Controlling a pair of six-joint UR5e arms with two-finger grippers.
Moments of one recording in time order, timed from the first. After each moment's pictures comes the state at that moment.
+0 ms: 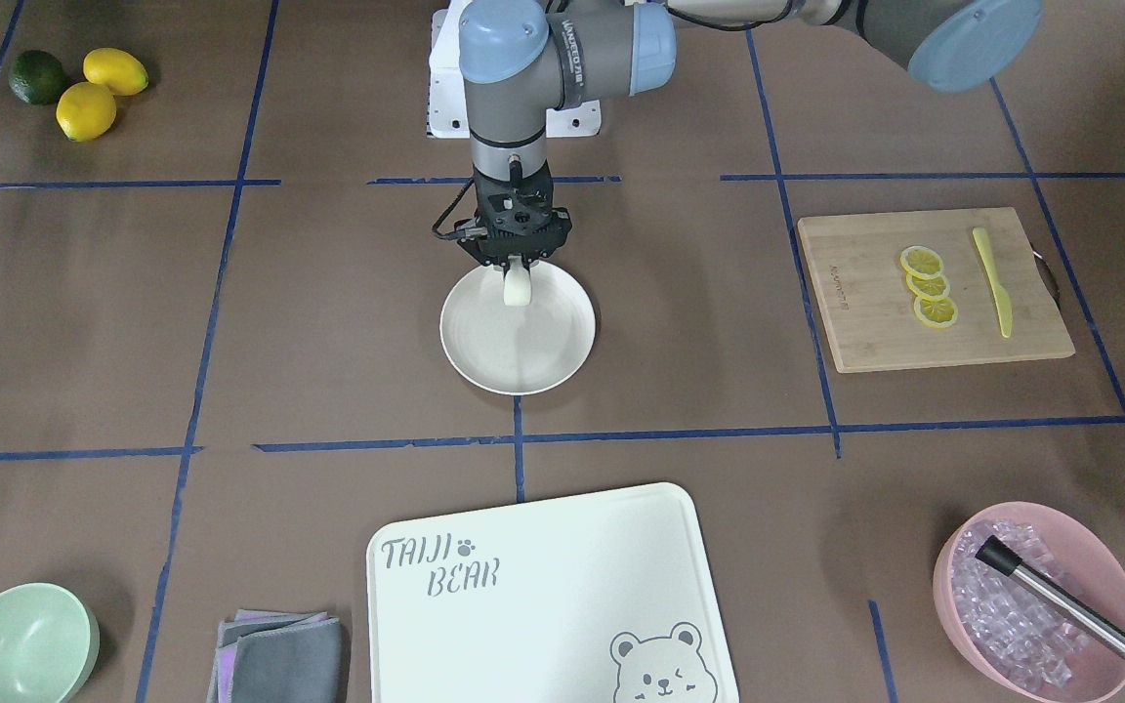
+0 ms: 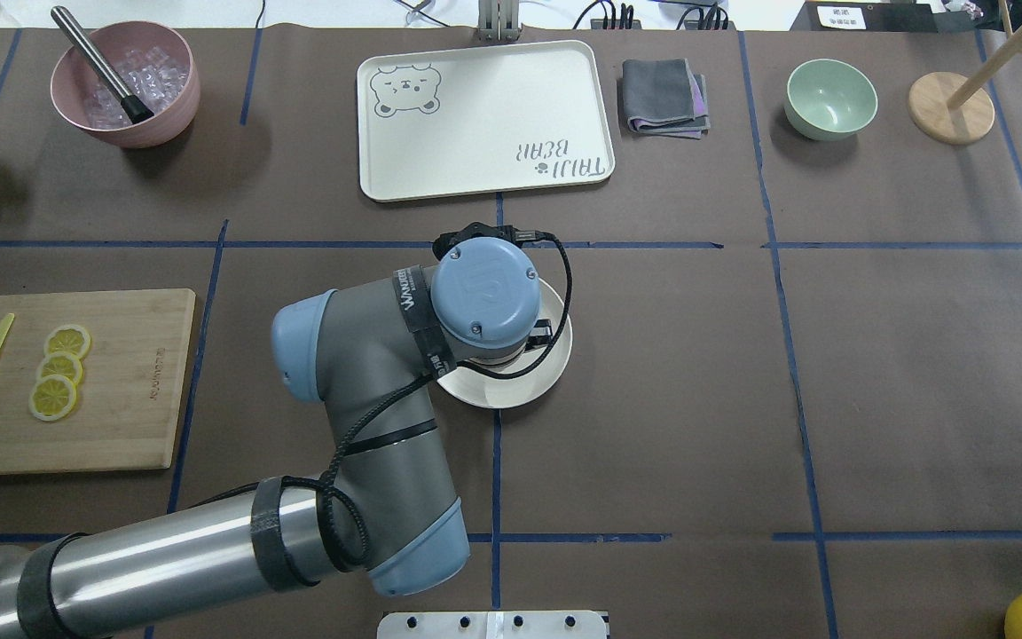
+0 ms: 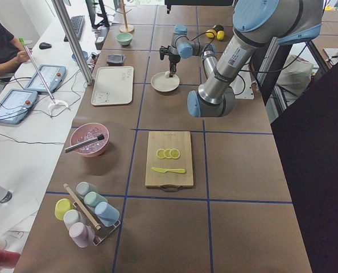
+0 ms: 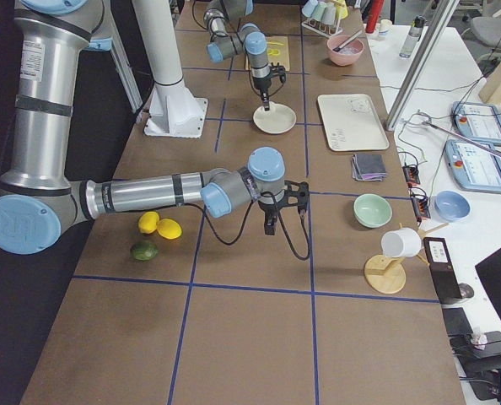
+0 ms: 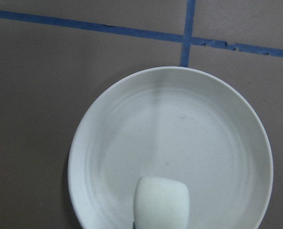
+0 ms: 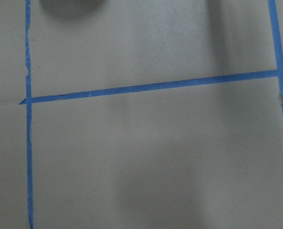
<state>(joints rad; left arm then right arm) -0.41 -2.47 -1.52 -1.53 -1.66 -1.44 1.31 -1.74 1.87 -1.20 2.40 0.63</state>
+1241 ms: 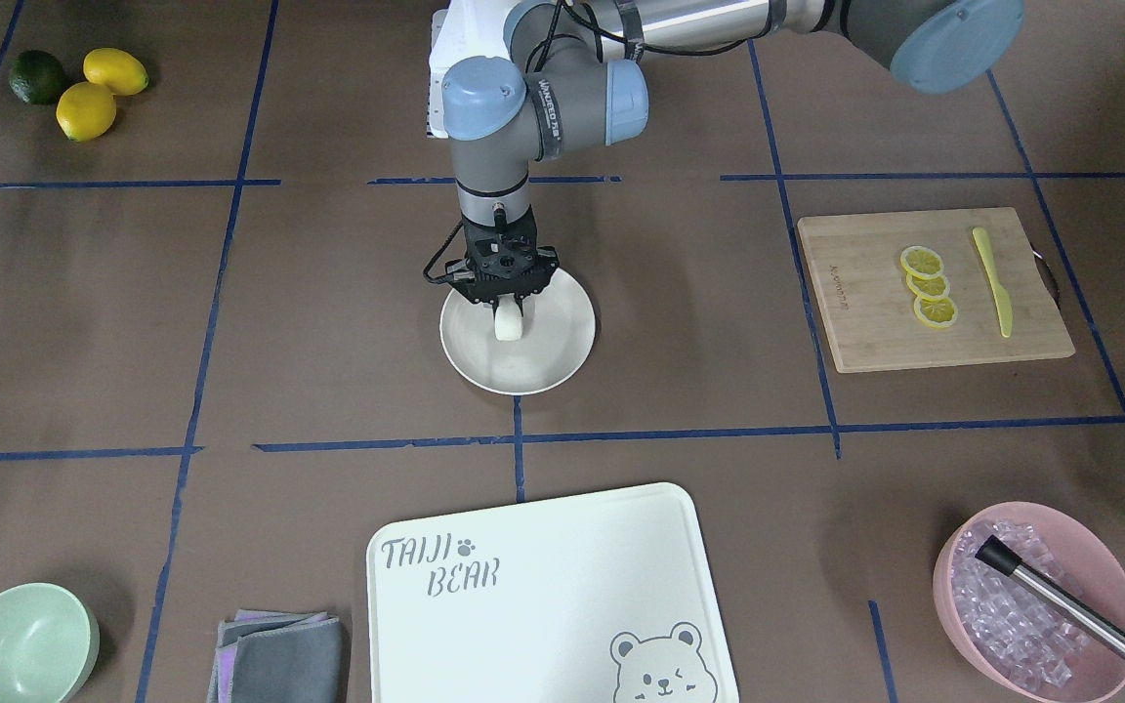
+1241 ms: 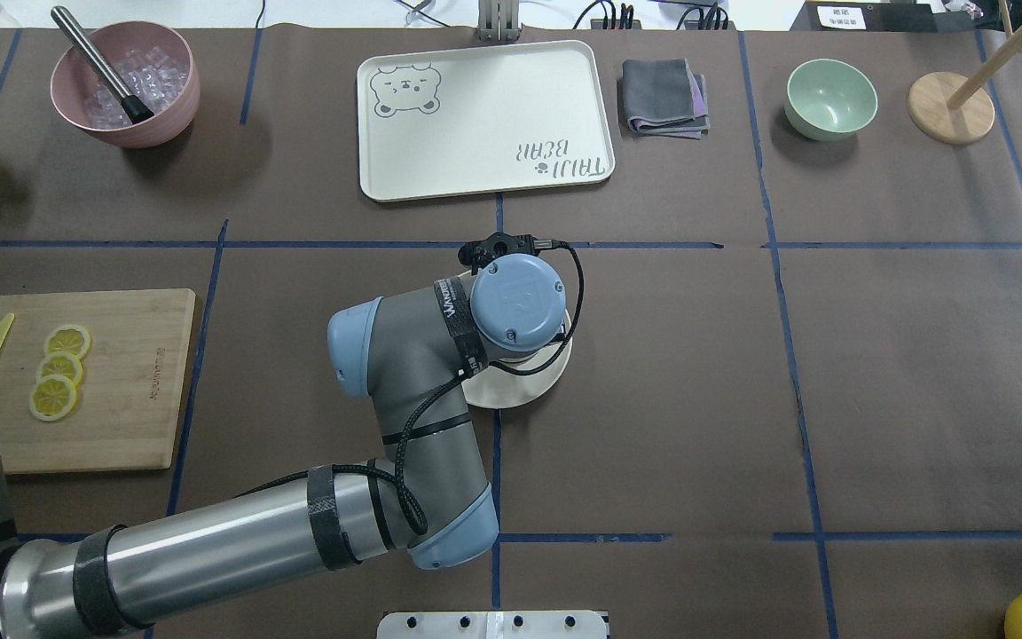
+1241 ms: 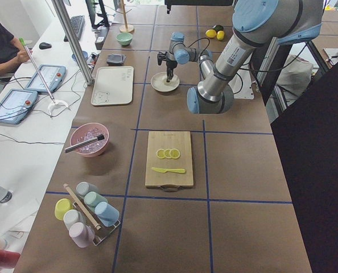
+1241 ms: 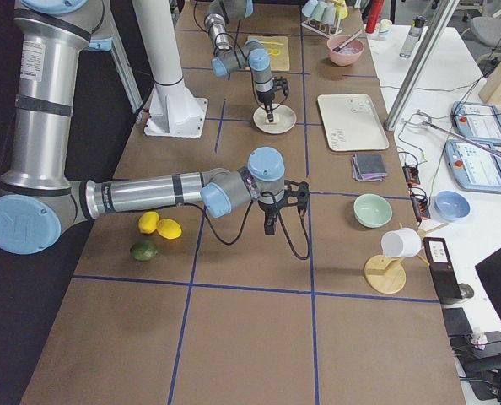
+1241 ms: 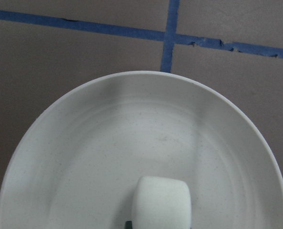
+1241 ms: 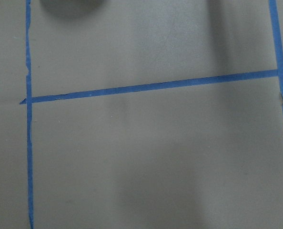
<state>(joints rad) -0.40 -2.50 -1.38 -1.62 -1.64 -1.44 1.31 -1.75 1.87 -1.19 2.40 0.63</state>
